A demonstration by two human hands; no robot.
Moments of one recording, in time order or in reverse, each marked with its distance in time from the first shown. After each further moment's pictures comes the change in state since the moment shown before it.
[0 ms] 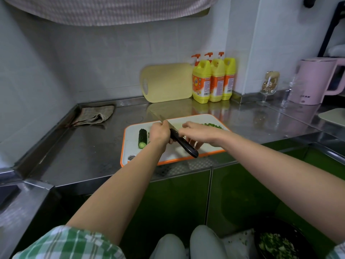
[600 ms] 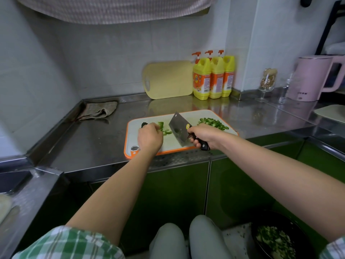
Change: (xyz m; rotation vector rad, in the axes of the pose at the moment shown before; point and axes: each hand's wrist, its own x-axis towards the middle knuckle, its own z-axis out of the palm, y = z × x) left_hand -0.014 -0.040 -0.034 0.612 0.157 0.248; right_hand -0.023 0.016 0.020 0.514 0.147 0.218
